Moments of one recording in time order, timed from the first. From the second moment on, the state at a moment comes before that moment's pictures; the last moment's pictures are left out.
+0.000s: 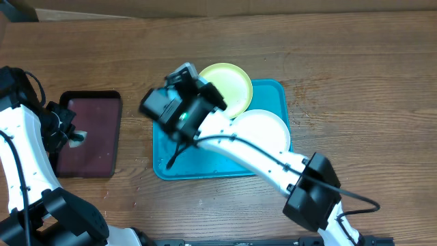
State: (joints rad) left arm 0.55 1.65 1.51 -1.25 0.01 -0.59; right arm 1.01 2.16 2.08 -1.23 0.96 0.39
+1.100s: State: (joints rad) left arm 0.55 1.65 1.51 -1.24 0.02 -0.59; right arm 1.09 2.16 2.08 -1.16 1.03 0.30
